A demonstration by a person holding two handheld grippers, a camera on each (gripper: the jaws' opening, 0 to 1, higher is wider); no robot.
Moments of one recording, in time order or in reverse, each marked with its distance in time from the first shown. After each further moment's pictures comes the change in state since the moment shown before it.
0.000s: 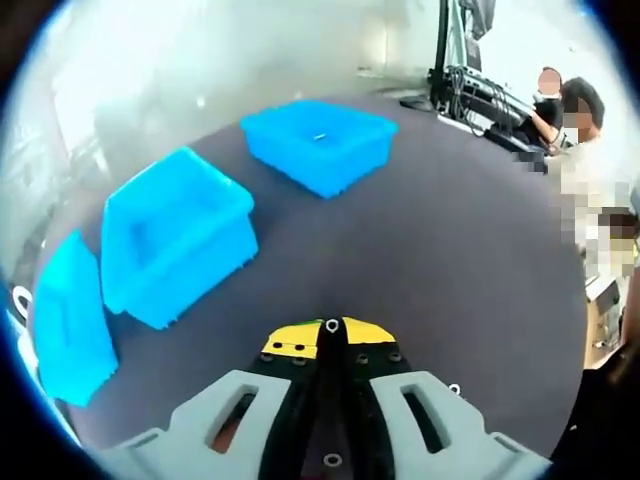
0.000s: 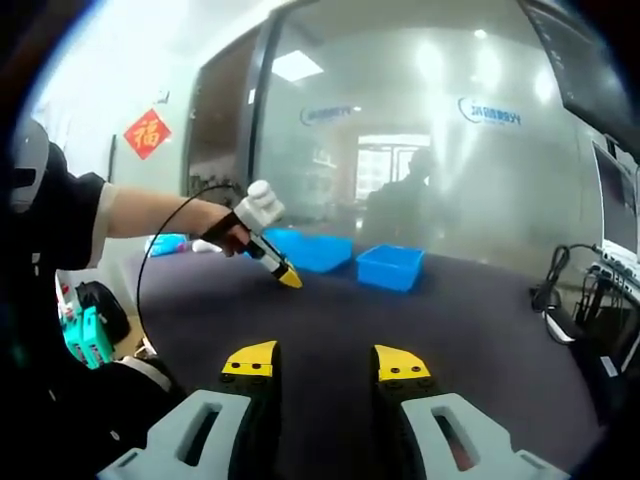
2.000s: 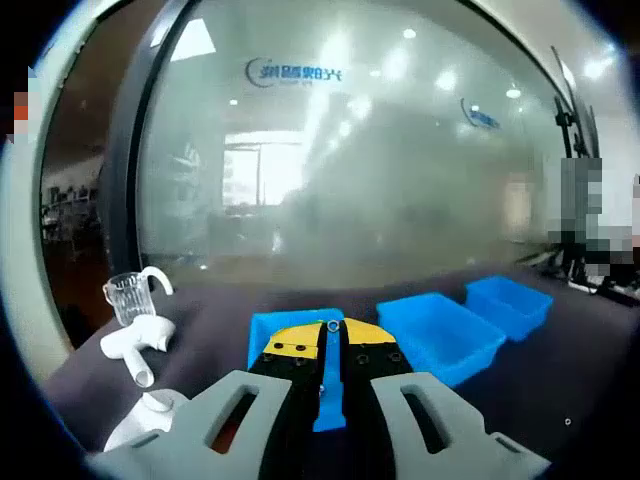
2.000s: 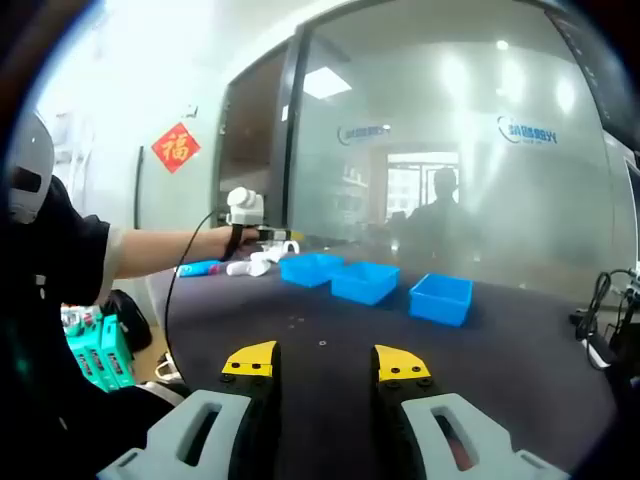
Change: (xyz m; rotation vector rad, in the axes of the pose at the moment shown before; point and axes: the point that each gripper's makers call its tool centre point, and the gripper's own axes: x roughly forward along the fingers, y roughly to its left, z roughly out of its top) left arm -0.153 0.225 0.021 -0.301 -0.632 0.610; right arm 0.029 0.068 0.039 -0.018 -0.090 0.129
